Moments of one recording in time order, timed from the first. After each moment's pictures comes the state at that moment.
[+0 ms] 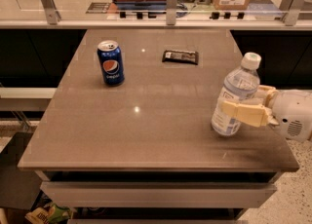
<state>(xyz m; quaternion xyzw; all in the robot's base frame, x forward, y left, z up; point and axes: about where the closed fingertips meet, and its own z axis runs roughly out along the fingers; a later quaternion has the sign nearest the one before) 0.464 -0.172 0.899 -0.30 0.71 0.30 0.55</state>
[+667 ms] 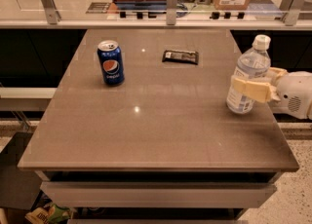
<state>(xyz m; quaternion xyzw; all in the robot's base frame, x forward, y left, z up) 0.530 -0.221 0.900 -0.26 0.74 0.22 0.58</state>
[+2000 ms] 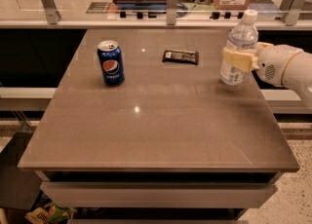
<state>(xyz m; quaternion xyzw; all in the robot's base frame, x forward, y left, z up) 0.620 -0.229 0.921 -0.21 0.74 0.17 0.62</state>
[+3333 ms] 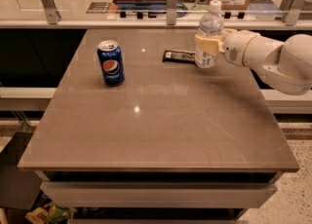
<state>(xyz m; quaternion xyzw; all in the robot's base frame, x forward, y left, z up) 0.706 -0.164 0.915 -0.25 0.71 0.19 0.63</state>
